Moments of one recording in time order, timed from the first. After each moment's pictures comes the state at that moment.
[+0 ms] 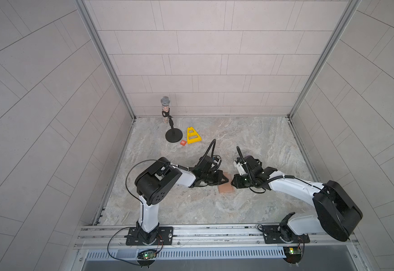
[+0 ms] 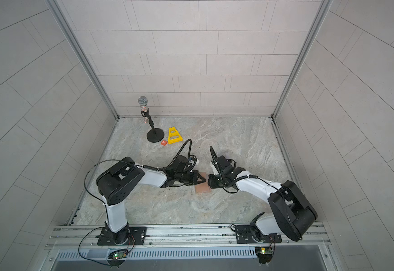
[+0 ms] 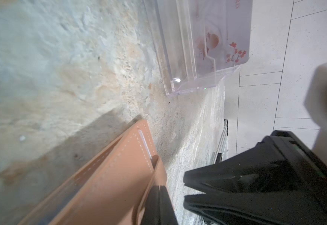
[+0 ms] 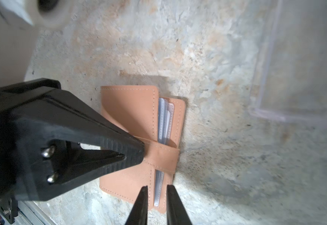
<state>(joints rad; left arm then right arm) -0.73 1.91 0.80 0.37 0.61 -0.84 0.57 1.35 0.67 -0.36 -0.22 0.50</state>
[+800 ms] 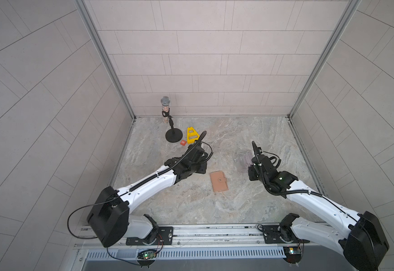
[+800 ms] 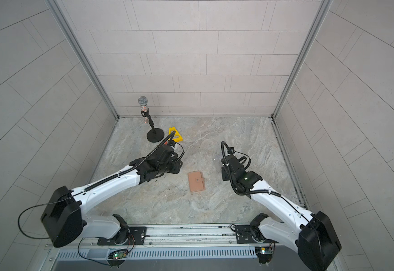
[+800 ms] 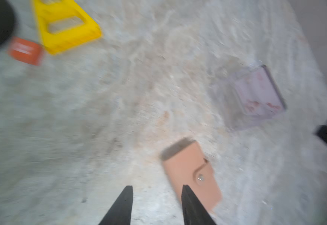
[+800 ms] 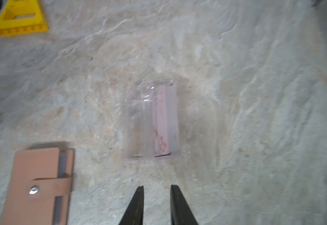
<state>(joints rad) -0.69 1.32 0.92 -0.45 -0.21 -0.44 0.54 1.02 0.66 -0.46 0.44 0.35</state>
